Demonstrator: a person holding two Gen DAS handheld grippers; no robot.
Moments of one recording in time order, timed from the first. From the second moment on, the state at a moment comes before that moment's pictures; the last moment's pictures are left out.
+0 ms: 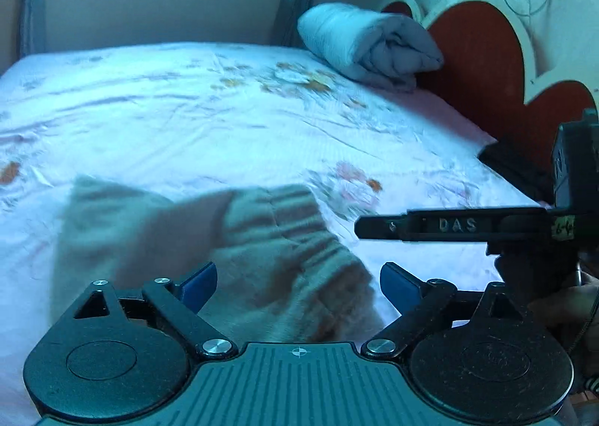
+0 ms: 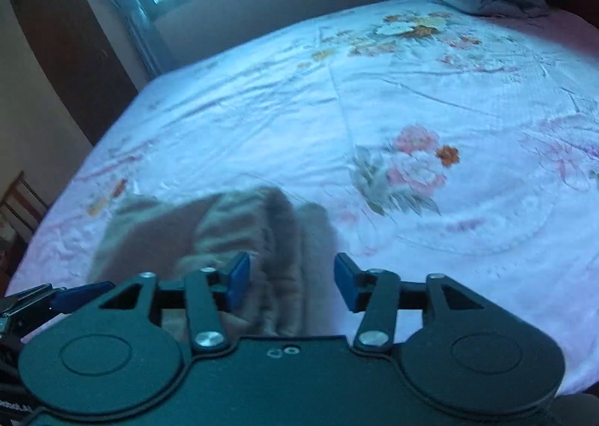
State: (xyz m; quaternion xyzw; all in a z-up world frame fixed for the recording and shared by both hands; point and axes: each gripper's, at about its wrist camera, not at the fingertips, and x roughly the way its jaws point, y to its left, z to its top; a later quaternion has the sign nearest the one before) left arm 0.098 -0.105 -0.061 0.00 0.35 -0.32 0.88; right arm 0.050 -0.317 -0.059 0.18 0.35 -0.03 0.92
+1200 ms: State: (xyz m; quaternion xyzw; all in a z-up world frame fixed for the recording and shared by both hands) left arm 0.156 -0.019 -0.155 -0.09 0.46 -0.16 0.87; right arm 0.069 -0.321 -0.118 0.32 0.43 0.03 0.84
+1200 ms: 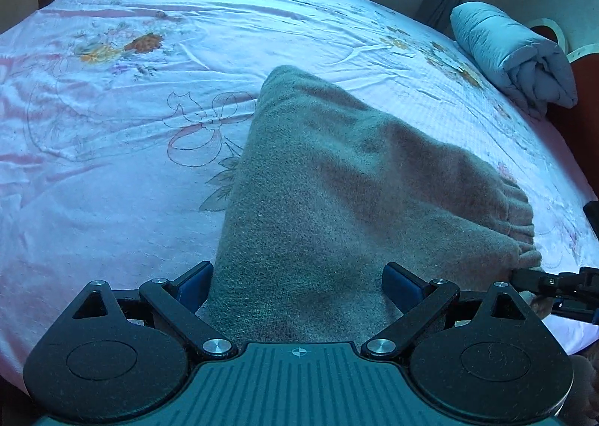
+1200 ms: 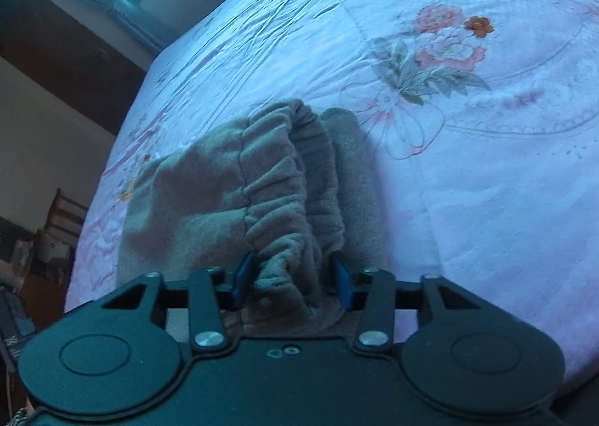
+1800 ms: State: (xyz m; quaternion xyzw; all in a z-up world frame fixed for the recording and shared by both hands) left arm 0.162 -0.026 -0.155 -0.09 0.46 -0.17 0.87; right arm 0.048 -0.325 -0.102 0.25 0.39 -0.02 0.88
